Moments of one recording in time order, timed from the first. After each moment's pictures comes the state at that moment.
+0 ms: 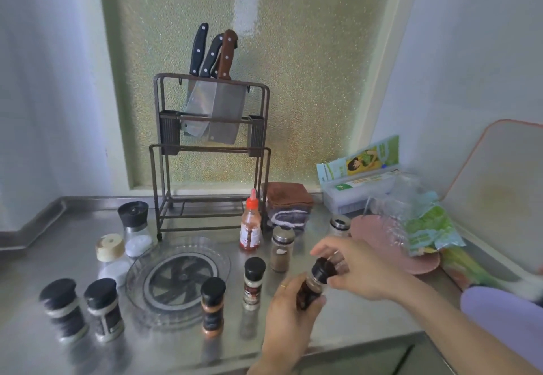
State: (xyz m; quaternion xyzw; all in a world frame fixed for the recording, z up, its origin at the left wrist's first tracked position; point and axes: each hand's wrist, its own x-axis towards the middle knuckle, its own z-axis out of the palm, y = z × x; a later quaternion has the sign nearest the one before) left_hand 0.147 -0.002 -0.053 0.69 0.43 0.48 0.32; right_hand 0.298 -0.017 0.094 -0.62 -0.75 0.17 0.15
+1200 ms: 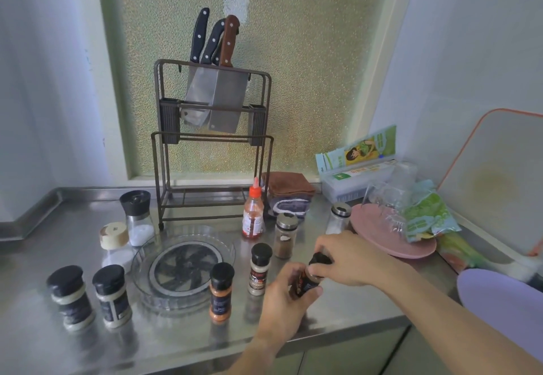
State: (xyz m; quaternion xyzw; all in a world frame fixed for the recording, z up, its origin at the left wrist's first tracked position) left_hand 0.126 0.011 -0.076 0.62 0.36 0.48 0.50; right_hand 0.268 -0.008 0.081 -0.66 -0.75 0.05 0.00
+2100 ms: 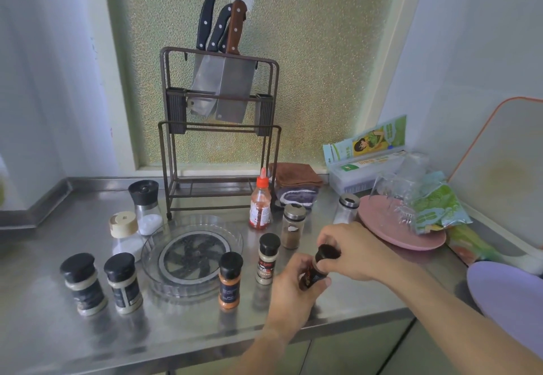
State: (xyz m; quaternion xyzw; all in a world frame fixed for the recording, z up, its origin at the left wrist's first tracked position) left_hand 0.126 0.007 -0.075 0.65 0.38 0.47 0.46; right_hand 0.263 -0.010 0.070 -0.67 -0.73 0.07 0.07
